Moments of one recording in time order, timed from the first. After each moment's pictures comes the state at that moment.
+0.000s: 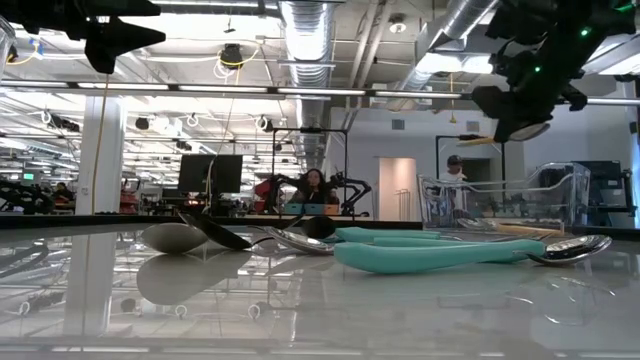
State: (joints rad) left arm -0.37 0.23 0.35 -0.12 -0.72 -0.18; right arm -0.15 0.96 0.68 -0.77 0.91 0.76
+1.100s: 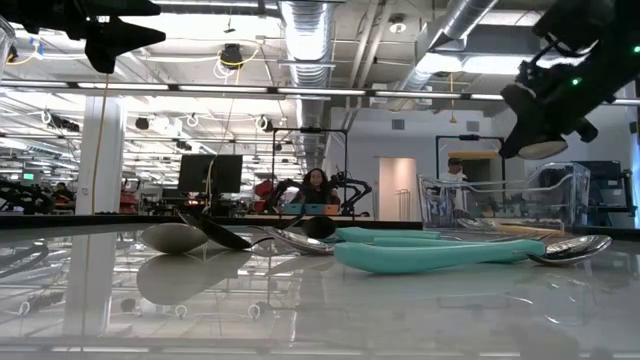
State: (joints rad) left arm -0.37 0.23 0.35 -0.11 -0.72 -0.18; right arm -0.12 0.64 0.40 -0.51 0.74 0.65
